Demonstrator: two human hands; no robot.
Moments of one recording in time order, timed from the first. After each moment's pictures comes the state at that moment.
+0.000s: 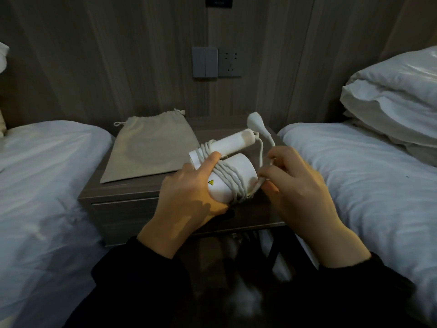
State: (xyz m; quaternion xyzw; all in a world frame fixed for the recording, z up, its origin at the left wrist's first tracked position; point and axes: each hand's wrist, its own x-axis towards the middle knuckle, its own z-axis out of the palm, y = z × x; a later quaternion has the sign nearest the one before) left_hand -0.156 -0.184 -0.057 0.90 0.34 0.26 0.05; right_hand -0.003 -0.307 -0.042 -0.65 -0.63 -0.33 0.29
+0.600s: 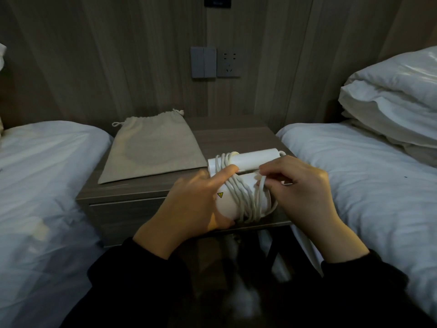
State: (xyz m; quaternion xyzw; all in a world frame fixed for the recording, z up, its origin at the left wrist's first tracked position) left_hand -0.158 -0.193 -0.049 0.95 0.25 0.17 0.05; right_hand 0.009 -0.300 -0.048 -0.63 -0.59 -0.20 0.47
